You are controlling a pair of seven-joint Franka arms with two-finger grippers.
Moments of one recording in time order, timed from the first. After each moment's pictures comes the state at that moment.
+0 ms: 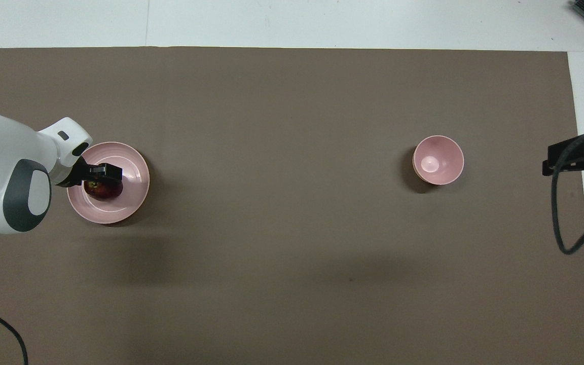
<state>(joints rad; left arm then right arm) 0.09 0.23 -0.10 -2.02 -0.01 2.23 0.02 0.12 0.03 -0.12 -1.40 -0.02 1.38 0.18</state>
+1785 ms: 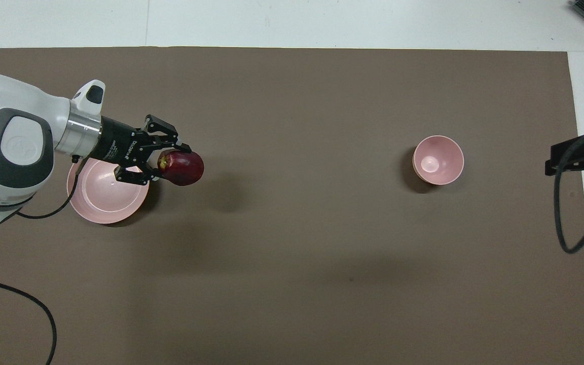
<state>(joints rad) 0.03 0.29 -0.16 -1.76 -0.75 1.85 -0.51 0.11 0.03 -0.12 -1.40 -0.02 1.38 0.18</state>
